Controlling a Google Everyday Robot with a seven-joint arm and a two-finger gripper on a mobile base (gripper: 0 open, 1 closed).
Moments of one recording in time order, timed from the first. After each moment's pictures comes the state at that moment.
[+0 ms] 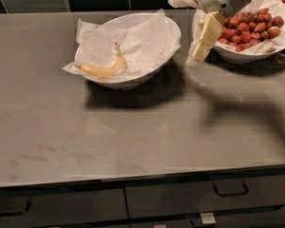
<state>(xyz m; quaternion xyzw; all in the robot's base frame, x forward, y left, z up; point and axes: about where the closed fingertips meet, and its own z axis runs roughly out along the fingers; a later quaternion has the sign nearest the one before) 0.563 -0.088 1.009 -0.72 0.60 0.16 0.31</state>
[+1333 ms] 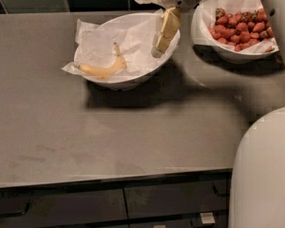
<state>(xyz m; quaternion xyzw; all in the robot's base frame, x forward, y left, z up) 0.621 -0.013 0.998 -0.75 0.55 0.19 0.32</state>
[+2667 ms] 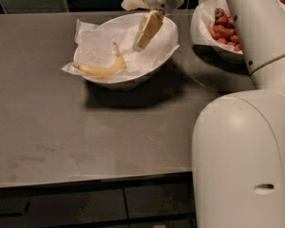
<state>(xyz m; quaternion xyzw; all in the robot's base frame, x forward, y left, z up) 0.671 0.017 0.980 -0.74 0.54 0.20 0.34</state>
